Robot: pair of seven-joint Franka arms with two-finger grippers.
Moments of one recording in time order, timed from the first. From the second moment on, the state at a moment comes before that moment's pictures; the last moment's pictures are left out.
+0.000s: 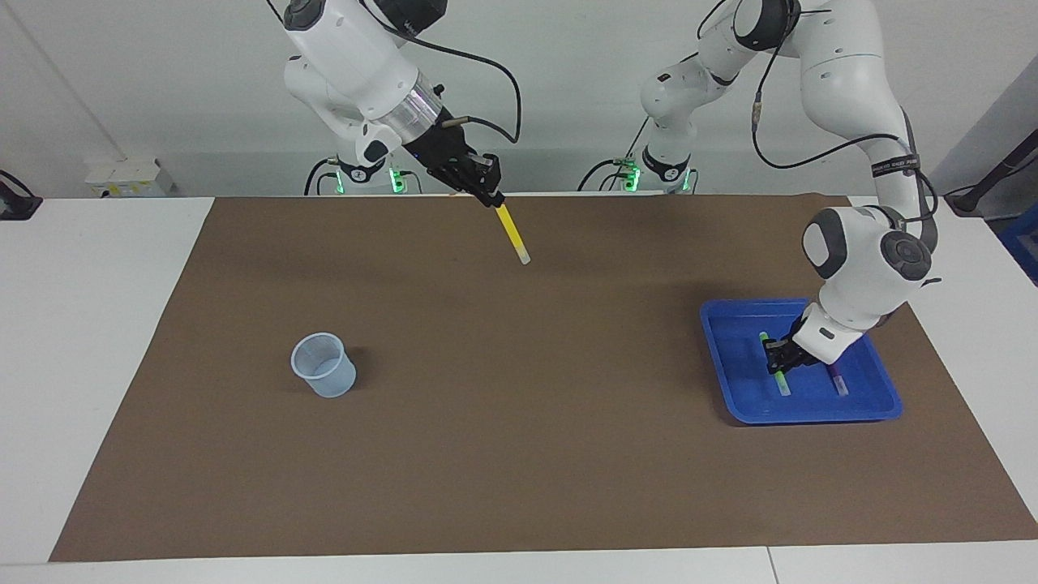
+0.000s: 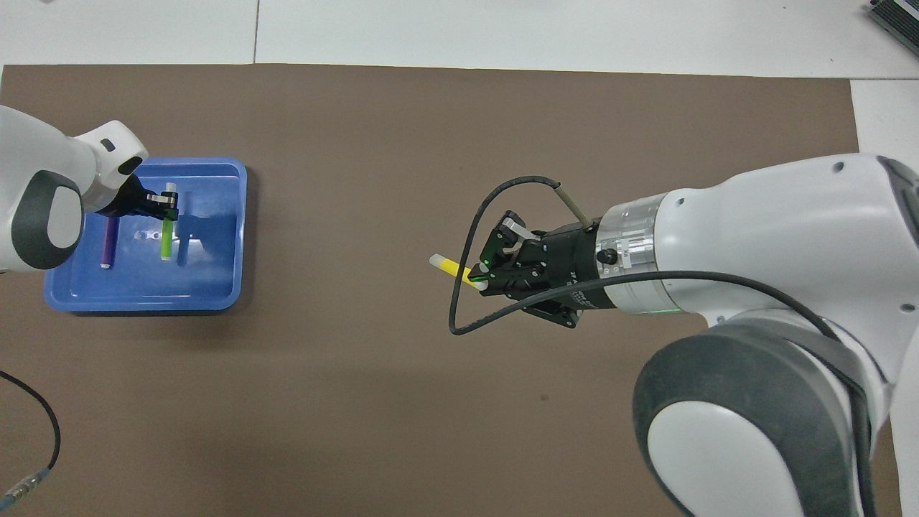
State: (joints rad) left arm 0.47 0.47 -0.45 -1.75 0.18 2.17 0.06; right arm -0.24 -0.03 0.66 -1.77 0.66 1.97 0.97
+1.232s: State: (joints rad) left arm 0.51 0.47 -0.46 -1.80 0.18 2.21 0.11; right arm -0.13 0.04 0.66 -1.77 0.80 2.20 1.18
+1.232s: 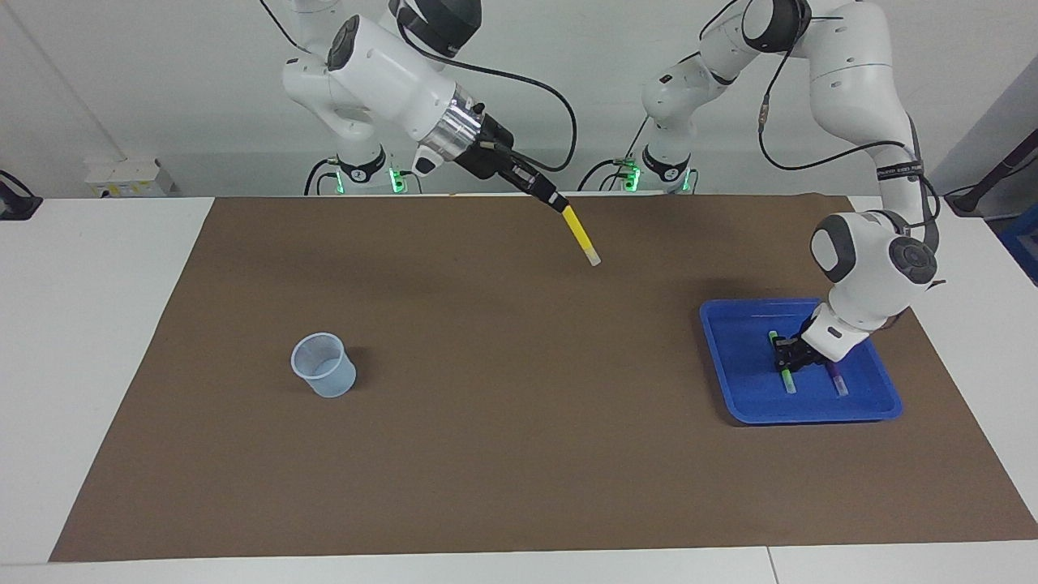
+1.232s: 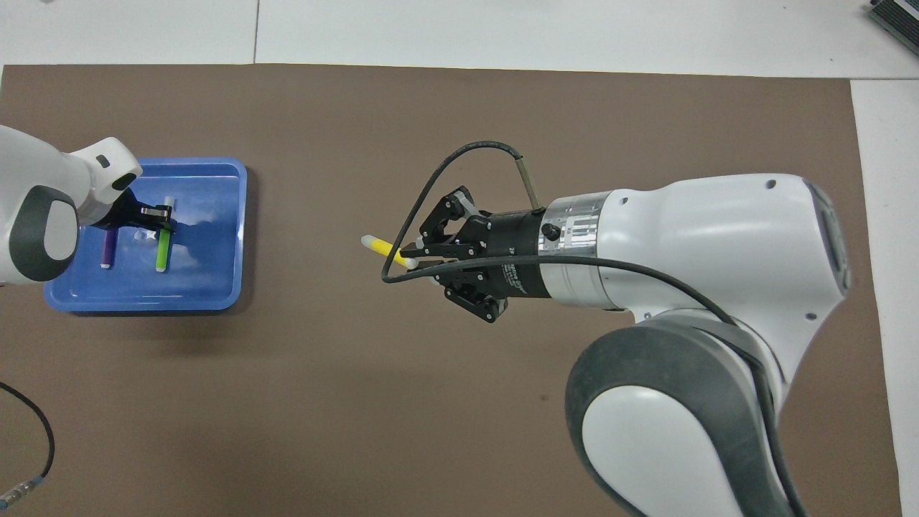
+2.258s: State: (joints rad) left arm 0.44 0.37 -0.49 -1.75 0.18 2.24 0.13; right arm -0.05 0.14 0.66 -1.73 0.80 2.32 1.23
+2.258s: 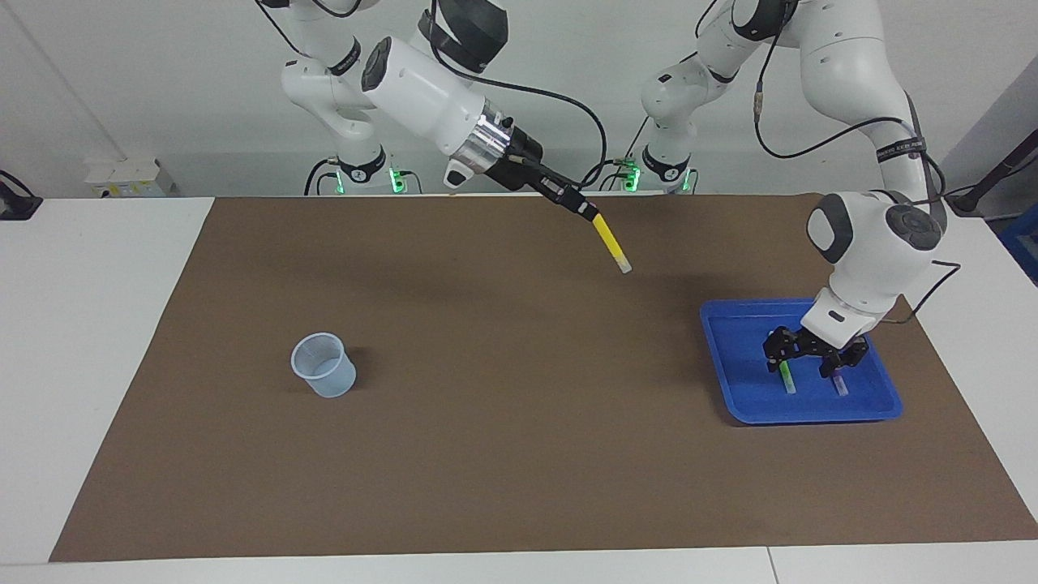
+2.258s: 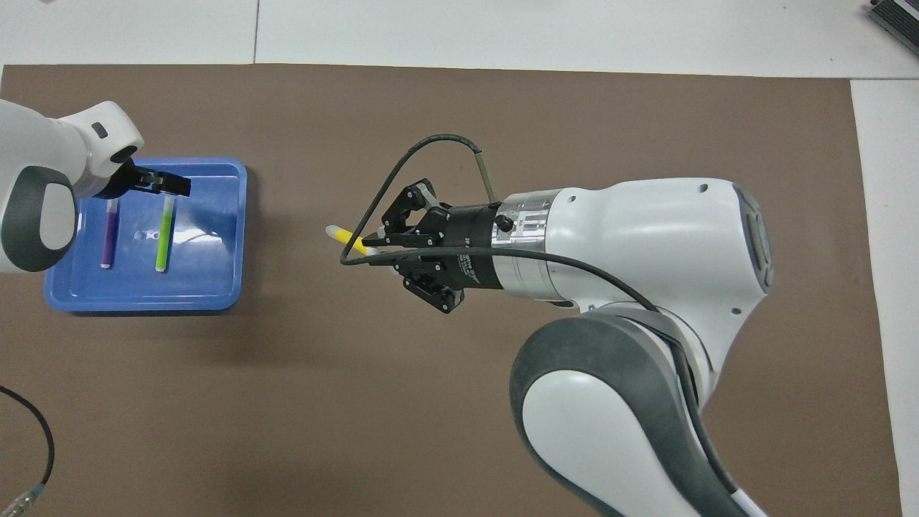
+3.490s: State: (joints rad) left arm 0.41 0.27 -0.53 -1.75 -0.35 1.82 -0.84; right arm -0.03 0.15 0.66 -1.72 0.80 2.32 1.23
